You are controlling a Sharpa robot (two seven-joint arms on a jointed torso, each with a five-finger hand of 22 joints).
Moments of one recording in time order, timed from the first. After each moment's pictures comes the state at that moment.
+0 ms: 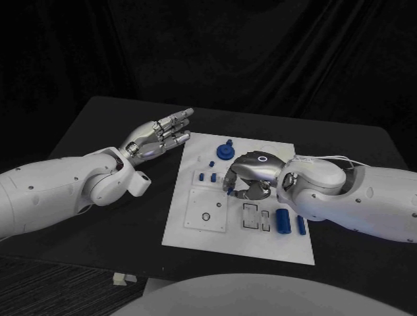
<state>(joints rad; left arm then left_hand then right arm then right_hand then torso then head) 1.18 -0.86 -0.22 1.39 -0.38 0.00 0.68 1.50 0.19 -0.20 0.25 0.43 0.22 -0.03 0.02 0.03 0.01 0.07 0.07 0.01 0.01 0.18 0.00 0.00 0.15 0.05 0.30 0.03 0.16 1.21 -0.75 -0.25 1.65 -1.65 -0.28 0.00 1.47 -0.10 0.36 0.03 0.30 1.12 0.13 0.12 0.23 1.18 0.06 0.19 0.17 1.45 -0.02 1.19 1.13 0.10 1.36 0.09 0.93 1.31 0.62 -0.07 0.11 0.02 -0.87</state>
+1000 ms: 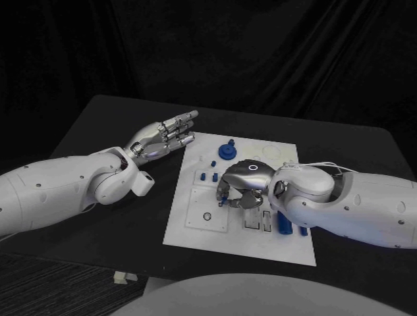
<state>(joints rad) 1.17 -0.85 -0.22 1.38 -0.38 0.02 0.67 1.52 0.20 -0.20 0.23 0.45 0.22 -0.02 0.02 0.03 0.01 0.07 0.07 0.01 0.01 0.18 0.00 0.00 0.14 0.05 0.30 0.03 0.14 1.18 -0.70 -0.25 1.63 -1.68 -0.25 0.00 1.48 -0.10 0.36 0.03 0.31 1.11 0.12 0.12 0.23 1.18 0.06 0.18 0.17 1.45 -0.02 1.19 1.12 0.10 1.36 0.09 0.92 1.31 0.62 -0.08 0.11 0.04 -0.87</state>
